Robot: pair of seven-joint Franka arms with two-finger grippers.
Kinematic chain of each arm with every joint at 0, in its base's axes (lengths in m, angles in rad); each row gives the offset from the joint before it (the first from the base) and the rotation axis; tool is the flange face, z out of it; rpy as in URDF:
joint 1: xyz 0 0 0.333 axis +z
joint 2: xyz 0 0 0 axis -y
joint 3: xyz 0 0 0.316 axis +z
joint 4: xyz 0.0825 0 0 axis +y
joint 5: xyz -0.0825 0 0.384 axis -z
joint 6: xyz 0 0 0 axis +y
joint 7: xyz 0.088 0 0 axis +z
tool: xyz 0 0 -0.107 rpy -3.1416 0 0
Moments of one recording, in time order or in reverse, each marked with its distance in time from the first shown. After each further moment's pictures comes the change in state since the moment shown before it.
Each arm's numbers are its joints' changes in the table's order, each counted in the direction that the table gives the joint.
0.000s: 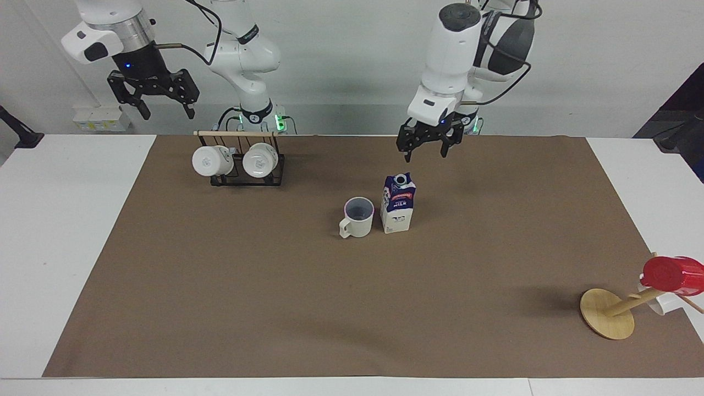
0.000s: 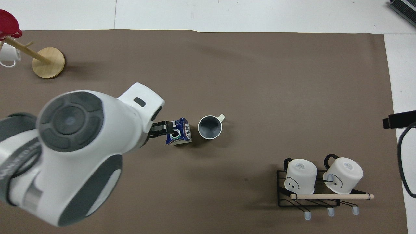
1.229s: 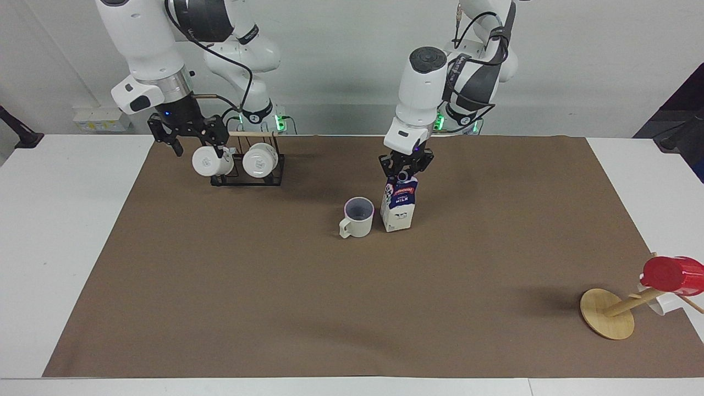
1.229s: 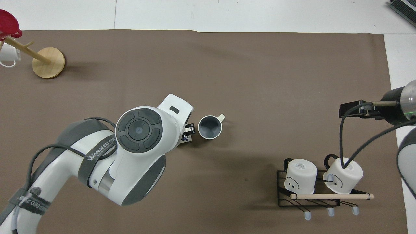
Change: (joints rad) left arm -0.088 -0.138 -0.041 0.142 0.005 -0.311 0.223; right arm 0.056 -0.009 0.028 0.186 -0.021 -0.227 -0.195
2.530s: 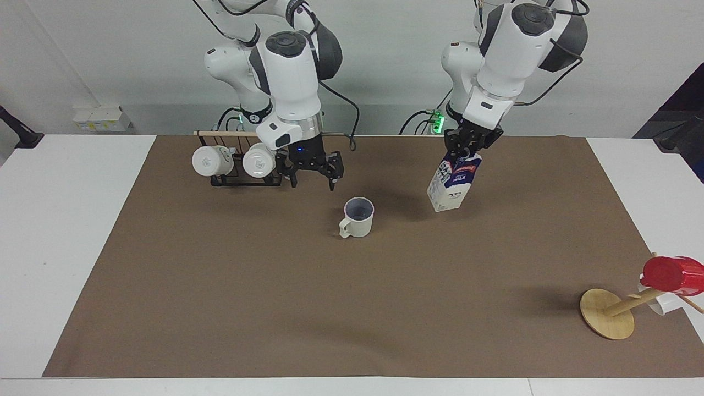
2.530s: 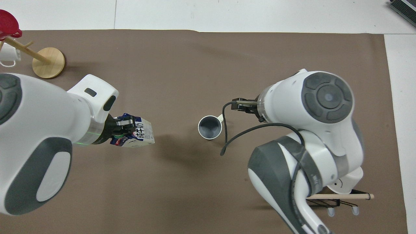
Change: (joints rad) left arm 0.227 0.160 0.000 -0.064 0.098 0.267 -0.247; right arm 0.360 -0.179 0.002 0.030 0.000 -0.305 -0.438
